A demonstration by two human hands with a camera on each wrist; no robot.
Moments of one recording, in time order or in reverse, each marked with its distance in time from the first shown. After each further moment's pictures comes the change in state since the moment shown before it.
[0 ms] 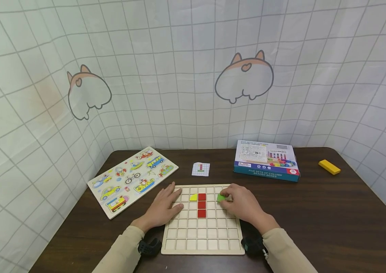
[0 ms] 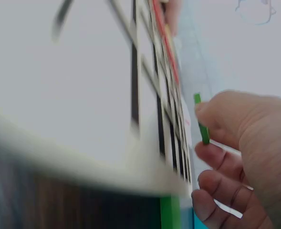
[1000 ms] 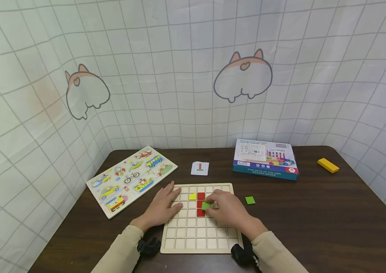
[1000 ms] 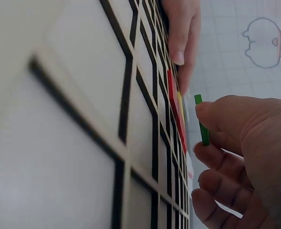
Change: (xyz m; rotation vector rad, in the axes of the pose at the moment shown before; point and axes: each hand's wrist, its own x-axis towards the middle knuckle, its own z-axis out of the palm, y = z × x) left_hand 0.000 0.002 -0.002 0.010 -0.016 -0.014; right_hand -0.002 -0.038 0.019 -0.005 -0.052 -0.082
